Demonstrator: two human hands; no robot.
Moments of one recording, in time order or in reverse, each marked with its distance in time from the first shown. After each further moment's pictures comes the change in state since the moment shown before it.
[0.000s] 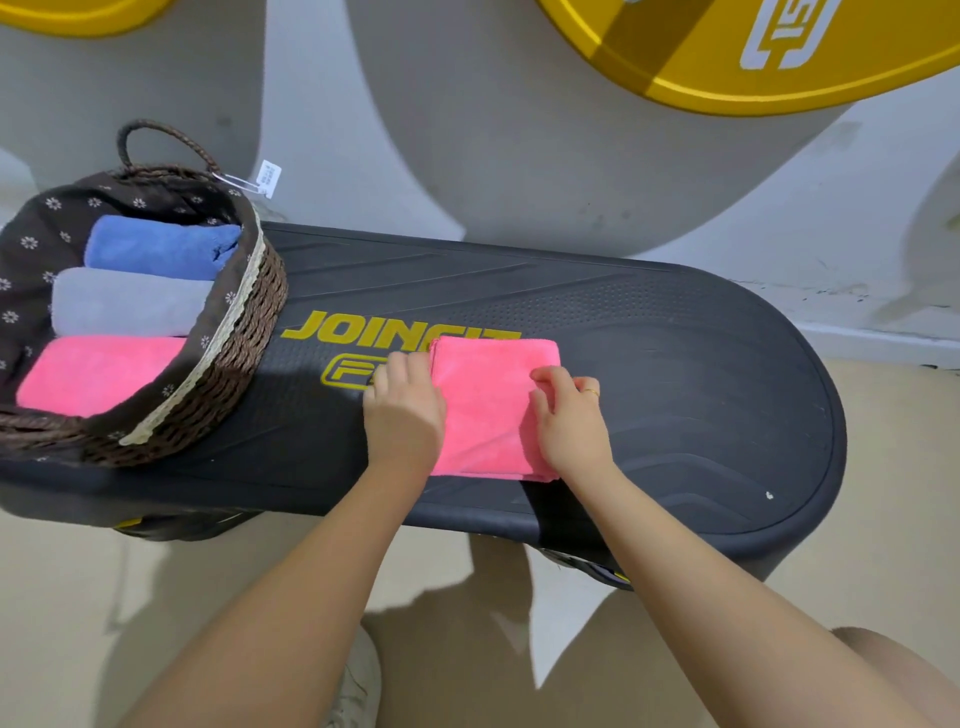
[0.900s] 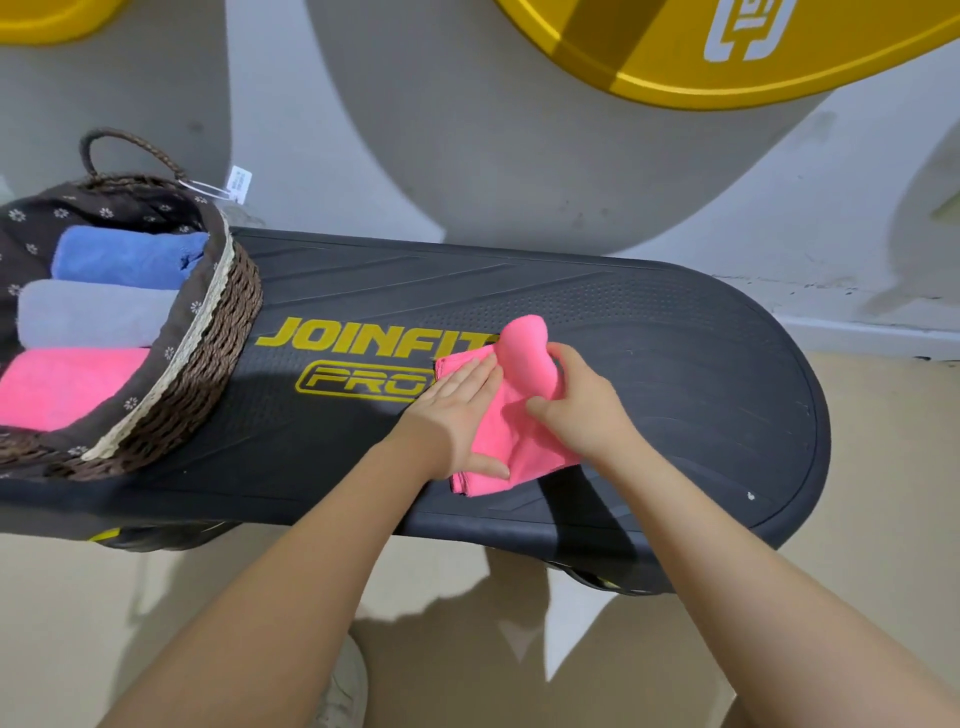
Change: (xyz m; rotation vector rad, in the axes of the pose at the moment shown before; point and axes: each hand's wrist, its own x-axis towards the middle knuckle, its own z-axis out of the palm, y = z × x) left_hand 0.010 0.034 -0.001 0.084 -0.669 0.466; right_hand 0.006 -0.005 -0.052 -0.019 -0.149 -0.033
